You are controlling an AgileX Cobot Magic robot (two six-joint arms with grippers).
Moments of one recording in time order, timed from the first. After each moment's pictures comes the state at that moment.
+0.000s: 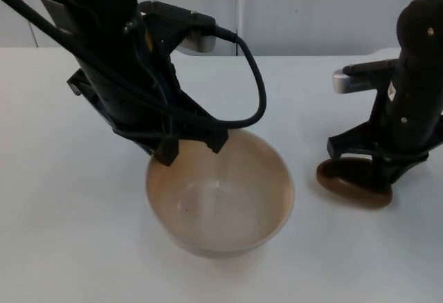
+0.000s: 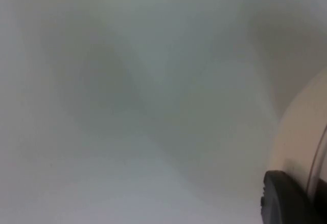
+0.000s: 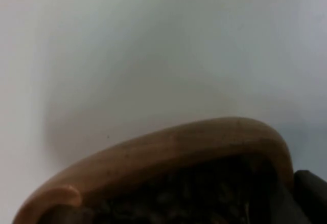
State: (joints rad) right arm 0.44 2.11 -1.29 -0.20 0.69 0.40; left arm -0.57 1.78 -1.10 0.03 0.69 -0.07
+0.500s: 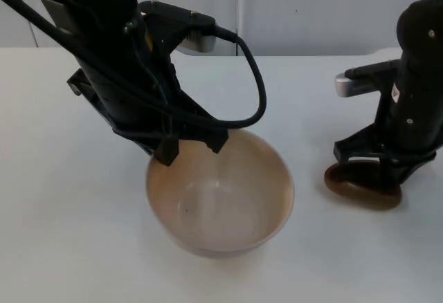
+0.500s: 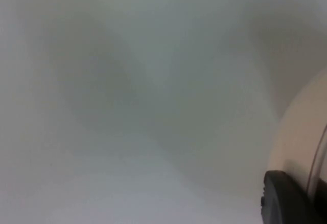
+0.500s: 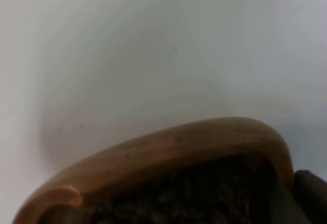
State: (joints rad) right arm 0.44 2.11 -1.29 -0.25 0.72 0.40; left arm -0.57 1.78 -1.10 0.03 0.69 -0.07
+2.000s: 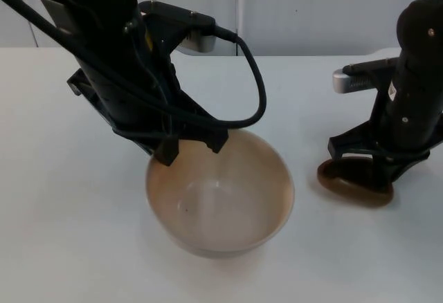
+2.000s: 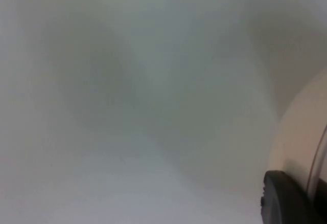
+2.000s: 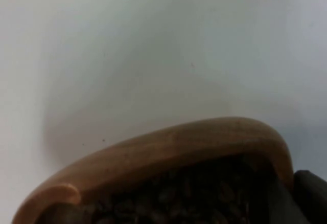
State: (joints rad) right arm 0.44 2.11 -1.29 -0.22 0.68 0.39; left arm -0.57 1.78 -1.10 0.03 0.69 -0.07
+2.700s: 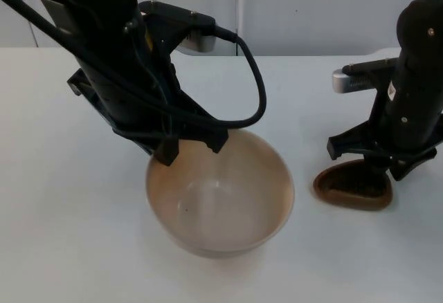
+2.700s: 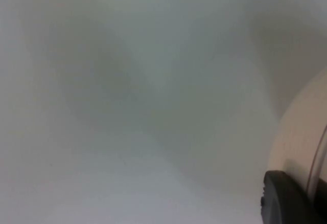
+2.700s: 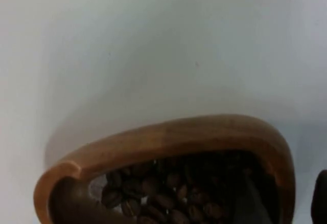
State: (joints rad) right arm 0.44 2.11 -1.29 -0.21 0.68 0.39; left arm -0.57 1.78 -1.10 0.03 0.69 -0.07
